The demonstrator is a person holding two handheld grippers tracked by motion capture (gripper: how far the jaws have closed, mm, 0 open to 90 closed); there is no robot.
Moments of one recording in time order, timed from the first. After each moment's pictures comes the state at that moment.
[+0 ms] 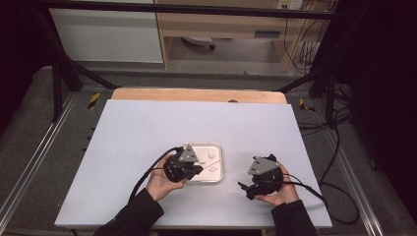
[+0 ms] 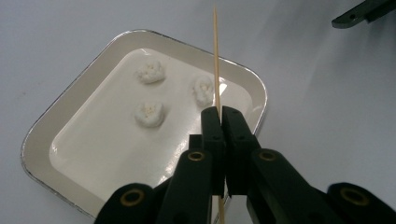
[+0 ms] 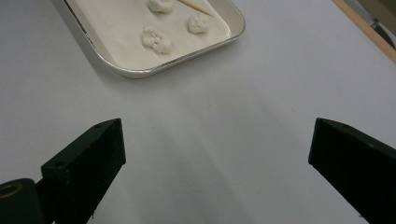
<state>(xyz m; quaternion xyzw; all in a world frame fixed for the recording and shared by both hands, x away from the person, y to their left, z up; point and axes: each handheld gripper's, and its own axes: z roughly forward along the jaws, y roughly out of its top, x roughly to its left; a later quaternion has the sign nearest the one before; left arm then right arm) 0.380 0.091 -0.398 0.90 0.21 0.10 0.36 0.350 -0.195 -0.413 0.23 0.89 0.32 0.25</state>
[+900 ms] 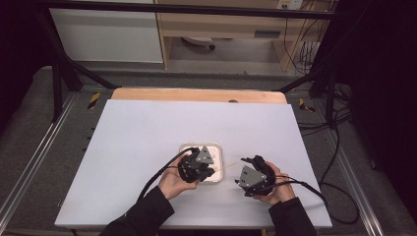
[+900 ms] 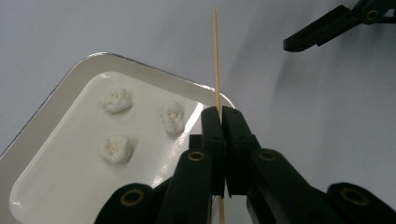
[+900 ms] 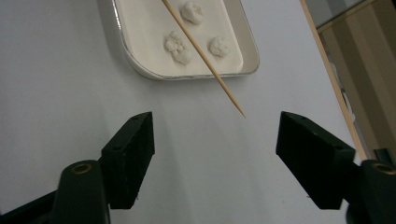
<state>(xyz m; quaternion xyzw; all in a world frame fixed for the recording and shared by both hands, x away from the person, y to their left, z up) 0.380 0.054 -0.393 0.92 0.18 0.09 0.34 0.343 -0.174 -0.409 0.05 0.91 0.26 0.33</state>
